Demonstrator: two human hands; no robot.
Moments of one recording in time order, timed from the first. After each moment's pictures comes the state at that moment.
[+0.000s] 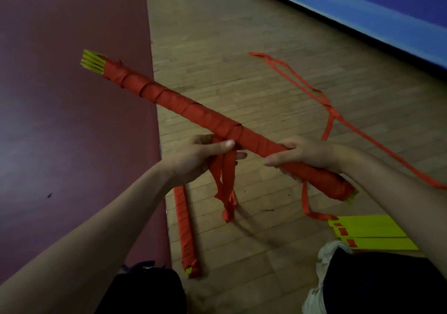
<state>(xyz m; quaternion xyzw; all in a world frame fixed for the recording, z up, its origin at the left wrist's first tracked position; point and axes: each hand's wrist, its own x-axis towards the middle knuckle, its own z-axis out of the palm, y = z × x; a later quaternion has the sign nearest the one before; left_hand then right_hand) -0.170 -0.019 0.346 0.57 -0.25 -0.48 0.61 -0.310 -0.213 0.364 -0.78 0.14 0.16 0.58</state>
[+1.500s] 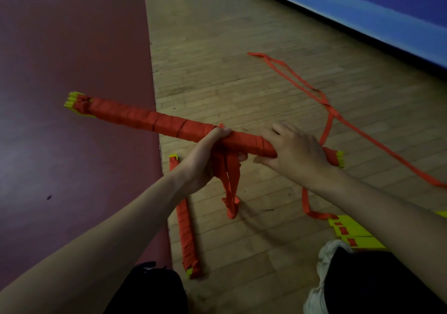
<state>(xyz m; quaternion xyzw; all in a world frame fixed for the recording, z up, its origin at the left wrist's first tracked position) -0.189 -0.033 0.348 0.61 -0.11 -0.46 0.63 -0.299 -0.190 0.336 -0.98 0.10 -0.18 0.03</state>
